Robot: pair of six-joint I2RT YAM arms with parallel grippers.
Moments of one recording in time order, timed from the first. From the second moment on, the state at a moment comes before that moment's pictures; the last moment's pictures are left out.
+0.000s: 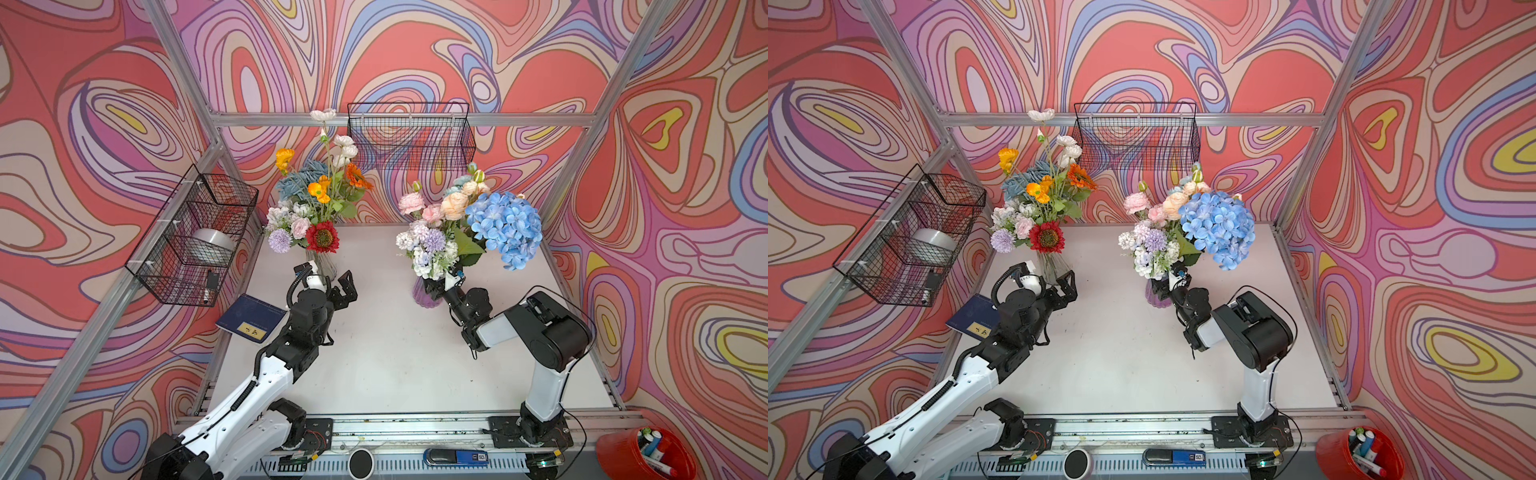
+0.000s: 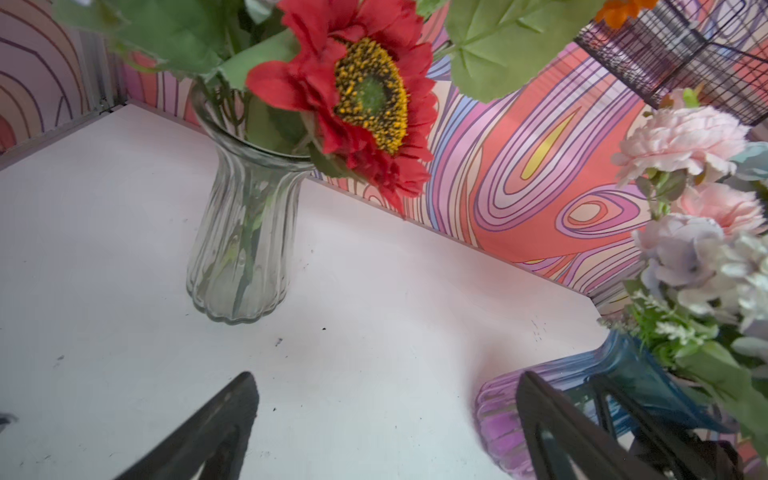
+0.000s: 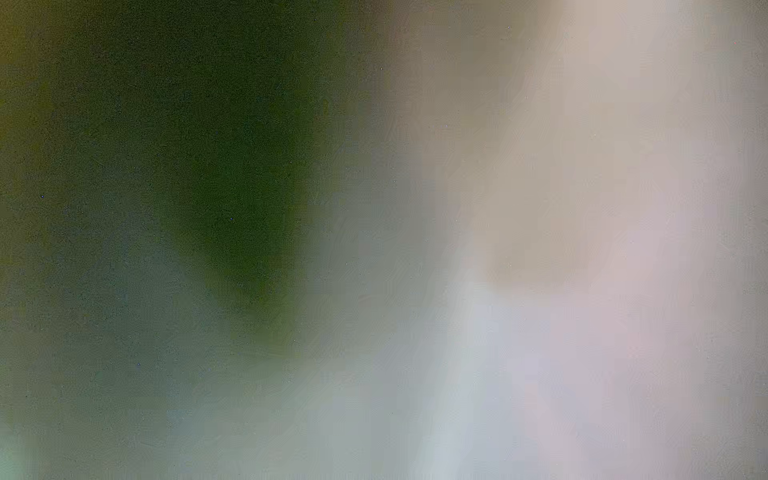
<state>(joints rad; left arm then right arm) -0.45 0.90 0.54 0.11 -0.34 -0.59 0.47 1.92 0.63 1.45 -0.01 0.00</state>
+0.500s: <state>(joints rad) -0.41 0.80 0.47 -0.01 -0.42 -0.61 0.41 2.06 0.82 1.41 -0.06 -0.01</state>
